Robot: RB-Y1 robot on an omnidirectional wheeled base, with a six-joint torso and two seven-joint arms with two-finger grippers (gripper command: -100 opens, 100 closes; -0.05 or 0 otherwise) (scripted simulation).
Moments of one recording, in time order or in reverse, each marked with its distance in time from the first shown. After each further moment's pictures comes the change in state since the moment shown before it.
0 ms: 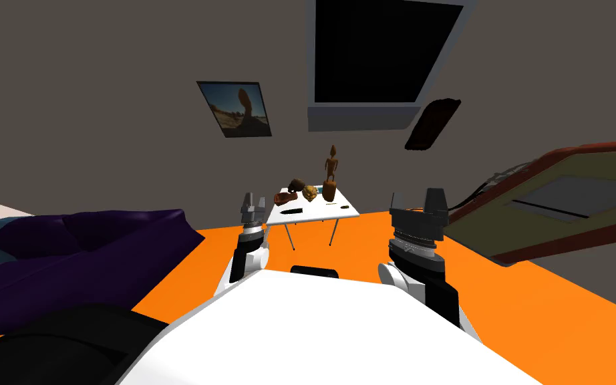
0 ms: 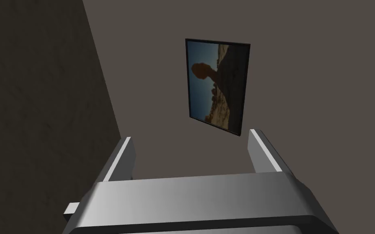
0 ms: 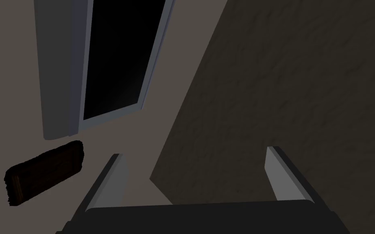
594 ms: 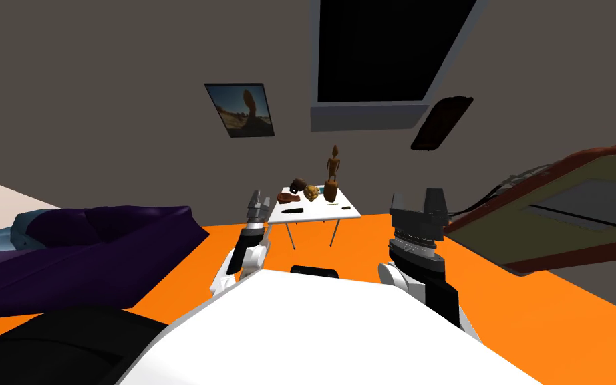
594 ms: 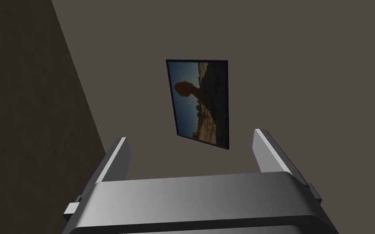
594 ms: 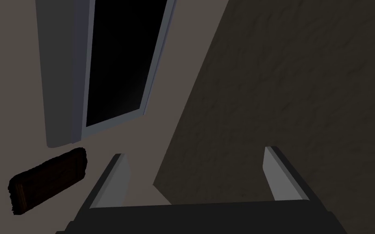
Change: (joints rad) left arm -0.044 0.121 -0.003 0.001 -0.004 0.140 0.015; right arm 0.000 0.000 0.000 0.000 0.000 0.000 0.000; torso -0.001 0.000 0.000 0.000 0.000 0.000
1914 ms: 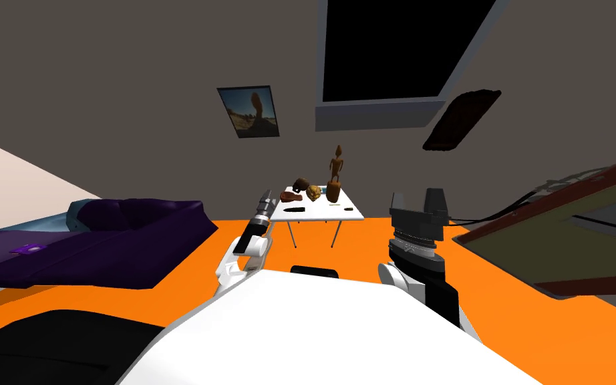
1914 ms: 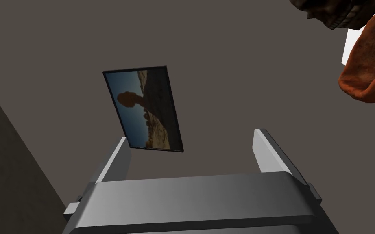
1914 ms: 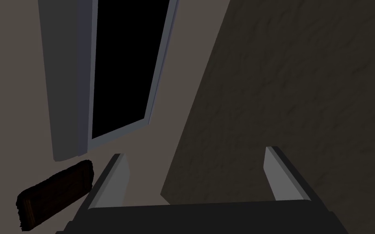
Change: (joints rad) left arm -0.120 0.077 -0.004 0.019 -0.006 0.379 0.036; right arm 0.000 0.000 0.000 0.000 0.000 0.000 0.000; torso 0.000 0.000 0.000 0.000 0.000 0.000
